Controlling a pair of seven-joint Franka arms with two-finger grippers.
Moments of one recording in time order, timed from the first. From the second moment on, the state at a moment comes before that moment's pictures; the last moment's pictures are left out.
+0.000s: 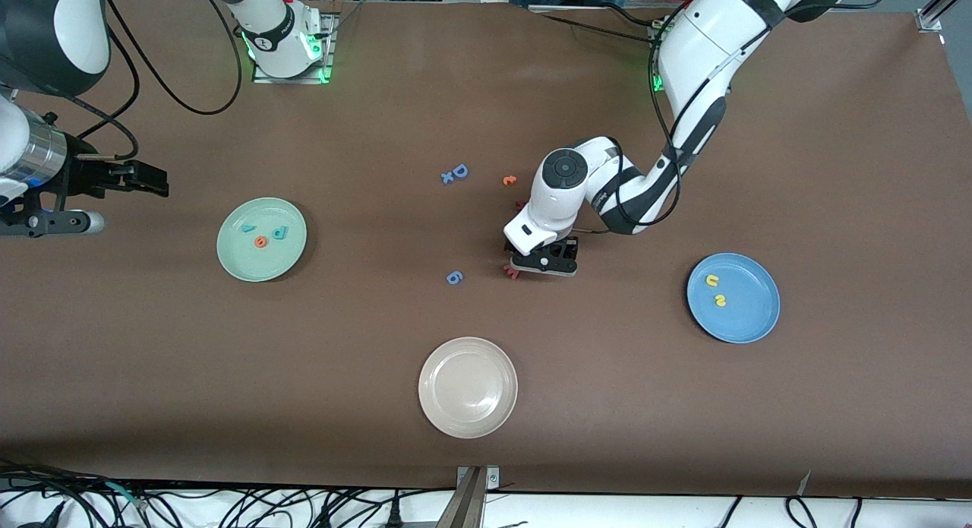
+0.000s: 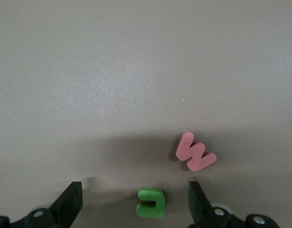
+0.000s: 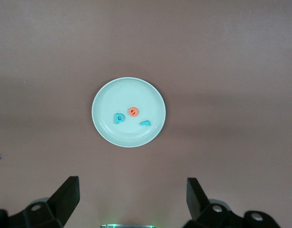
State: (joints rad) left arm -0.28 0.73 -0.39 -1.78 0.46 2.52 -0.83; right arm 0.76 0.23 -0.82 -1.53 0.10 1.52 -0.12
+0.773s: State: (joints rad) left arm -0.30 0.73 -0.39 -1.78 0.46 2.47 -0.79; right arm 0.76 0.23 -0.81 -1.51 0.11 1.64 -0.12
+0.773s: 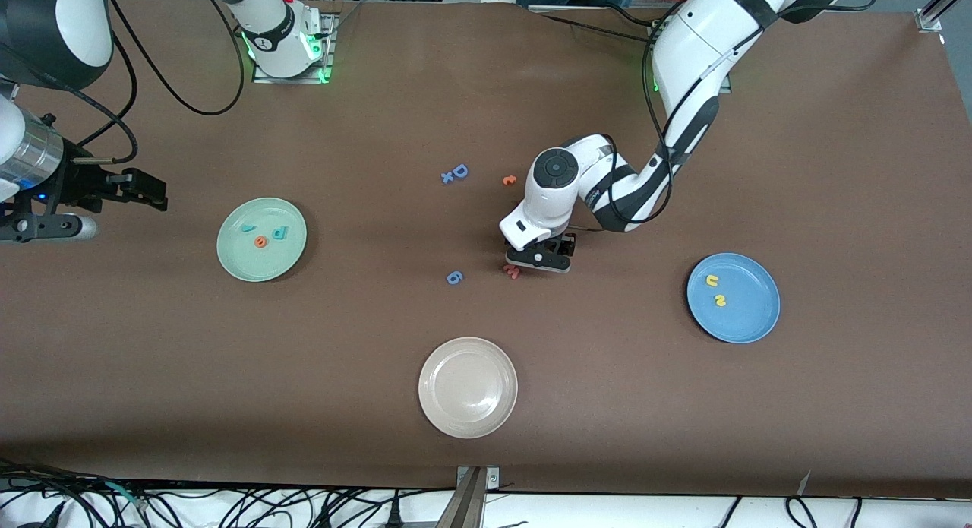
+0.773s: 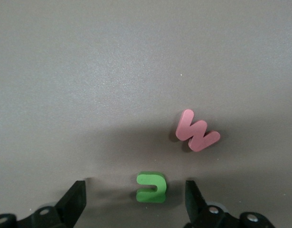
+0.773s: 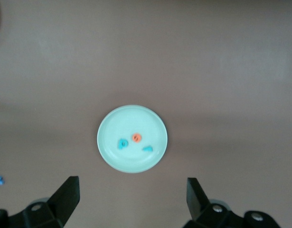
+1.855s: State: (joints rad) left arm -0.31 0.73 -0.39 -1.78 0.46 2.47 -0.78; right arm 0.00 -0.03 -0.01 -1.67 0.04 1.59 -0.03
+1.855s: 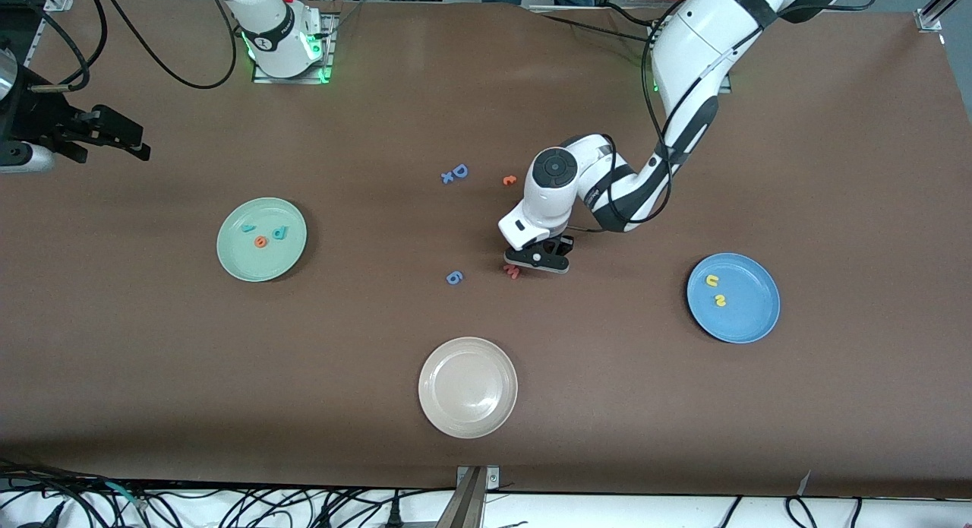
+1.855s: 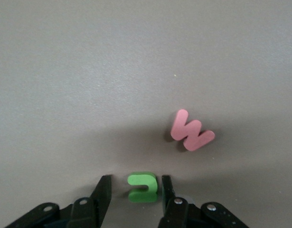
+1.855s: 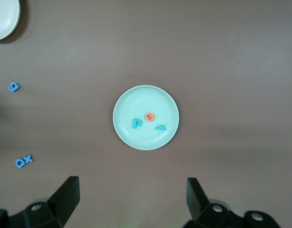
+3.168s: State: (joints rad) left arm -0.20 0.72 -0.38 -1.50 0.30 2.00 -0.47; right arm -0.03 -0.02 -0.01 -1.67 0.02 1.67 -0.03
